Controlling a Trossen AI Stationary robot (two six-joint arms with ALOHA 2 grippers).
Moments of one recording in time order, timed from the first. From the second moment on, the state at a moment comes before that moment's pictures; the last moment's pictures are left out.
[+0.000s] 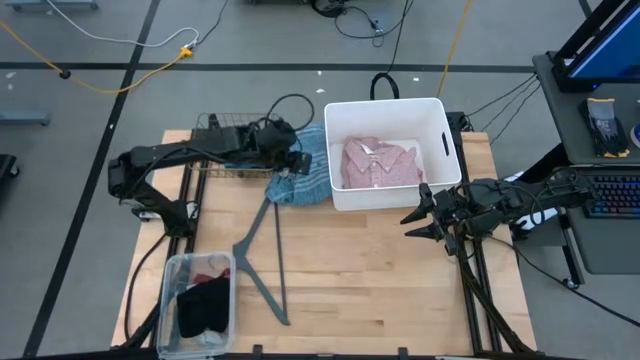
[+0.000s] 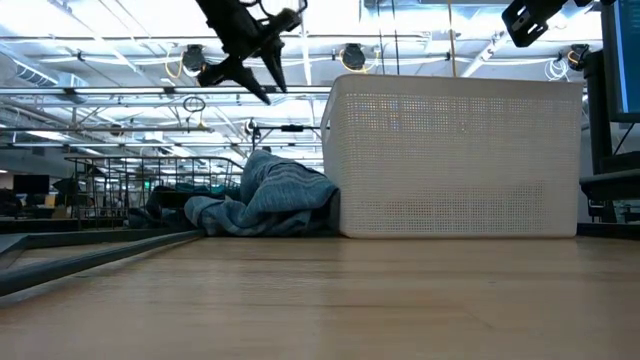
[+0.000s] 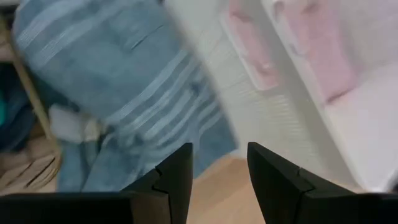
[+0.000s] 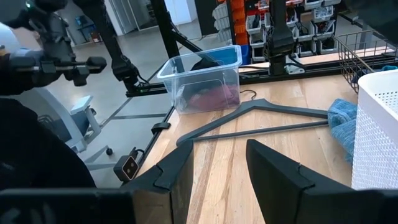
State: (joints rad) left arm 0.30 1.51 1.41 -0.78 -0.11 -0.88; right arm 0.20 0.53 0.58 -0.21 -0.11 0.25
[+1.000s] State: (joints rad) left arm 0.30 1.68 1.41 -0.79 -0.16 -0.95; right arm 0.20 0.53 0.58 -0.21 -0.11 0.25
